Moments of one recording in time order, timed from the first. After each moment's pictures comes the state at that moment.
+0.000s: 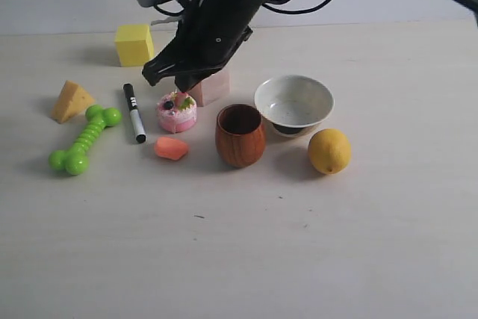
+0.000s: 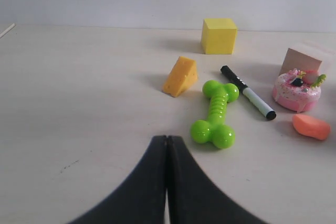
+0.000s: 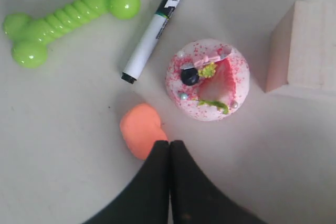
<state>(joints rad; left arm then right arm) -0.03 0.00 0.00 -0.02 0.37 0.00 0.65 2.17 -1.80 0.29 0.86 -0.29</state>
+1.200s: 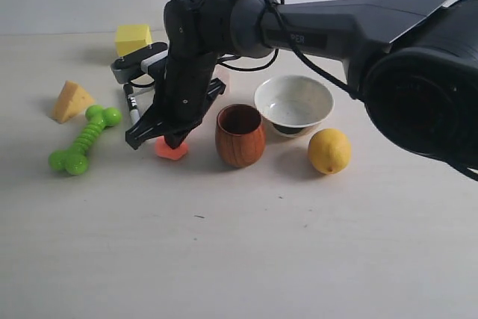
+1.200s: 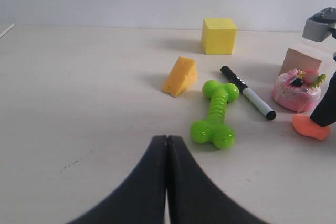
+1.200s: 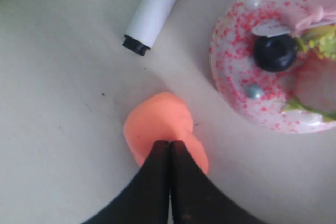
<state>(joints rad) -0.03 0.00 0.00 -0.02 0.37 0.00 0.74 2.42 -1.96 0.16 0.94 -0.15</state>
